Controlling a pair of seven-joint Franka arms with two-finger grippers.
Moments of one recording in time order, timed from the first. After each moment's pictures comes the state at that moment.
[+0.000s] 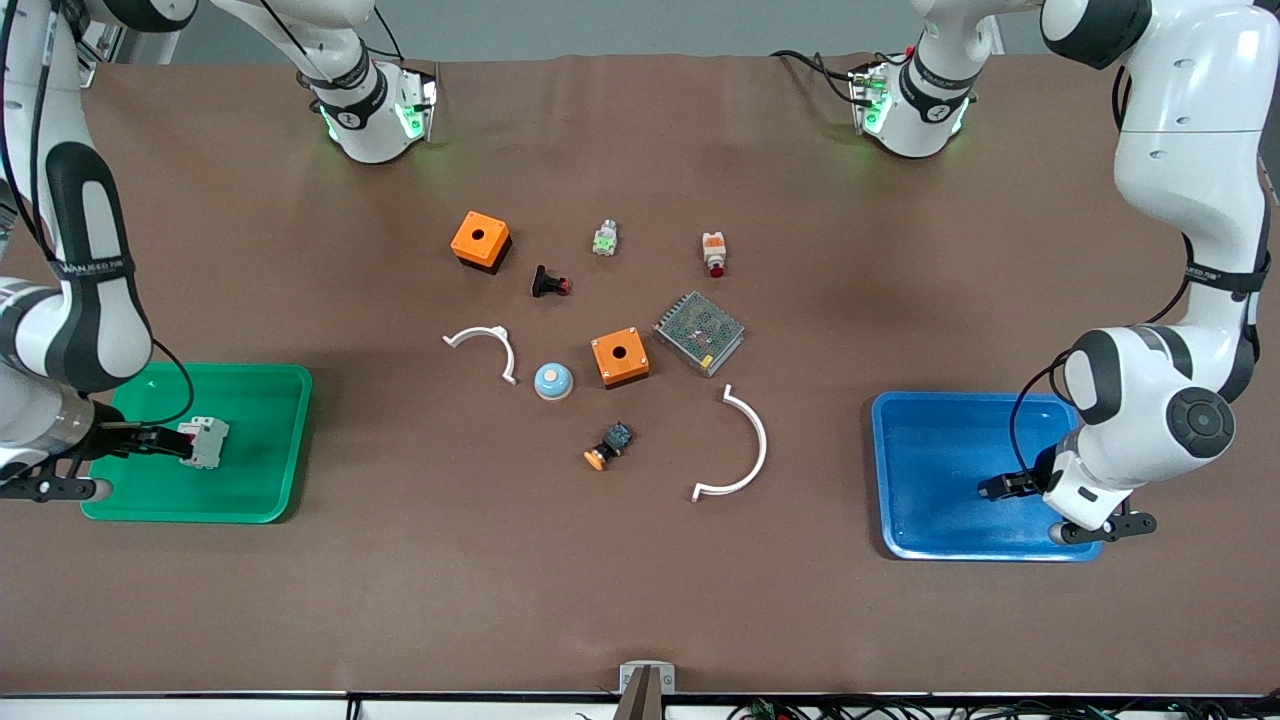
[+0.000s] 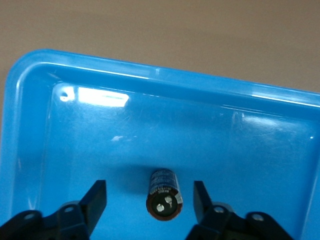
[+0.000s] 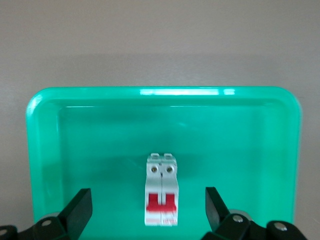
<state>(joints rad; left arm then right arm) 0.12 0.73 -0.09 -1.56 0.04 2.35 -0.11 -0.19 0.60 -0.10 -1.64 0.08 2.25 -0.32</state>
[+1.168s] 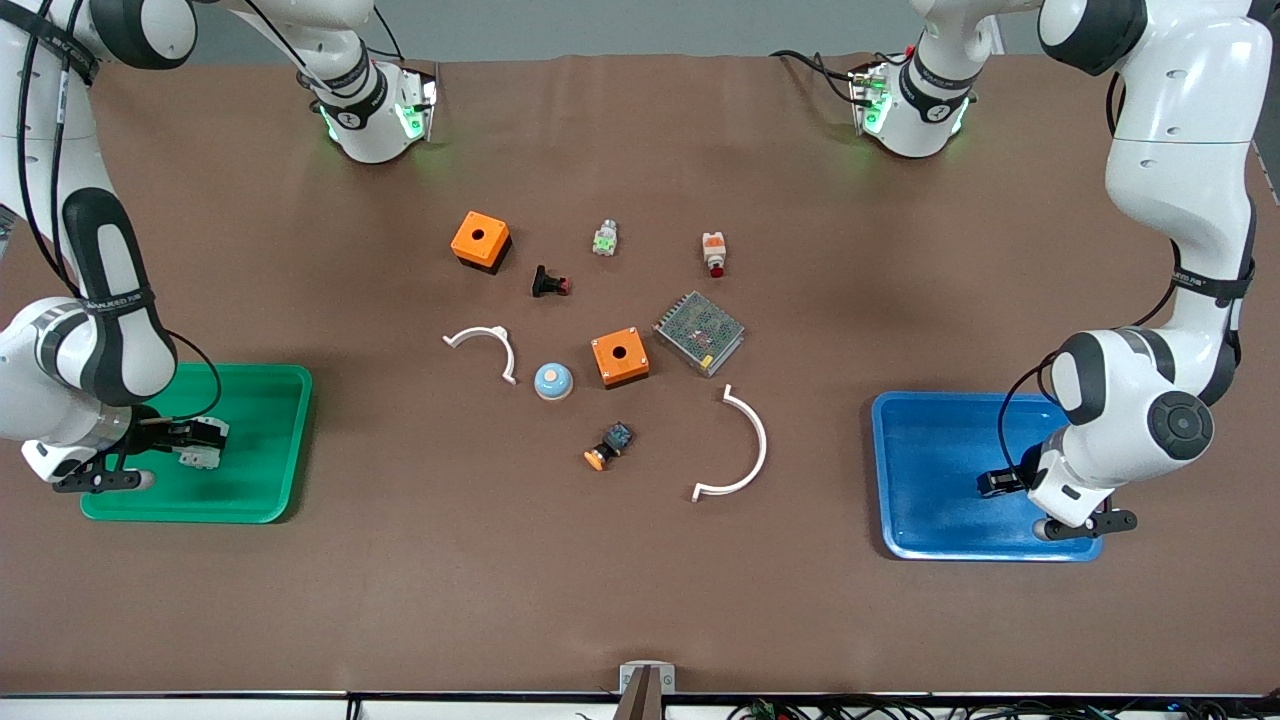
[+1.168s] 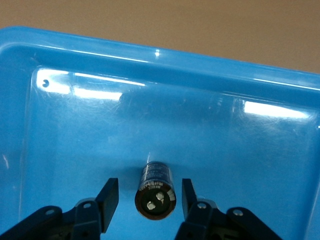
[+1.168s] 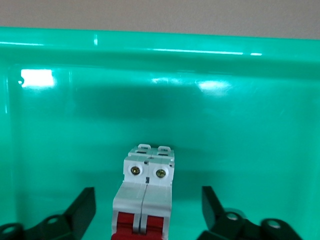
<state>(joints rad) 0.12 0.74 -0.10 -1.58 0.04 2.36 -0.11 -0.23 0.68 -0.10 -1.69 0.14 2.31 -0.45</state>
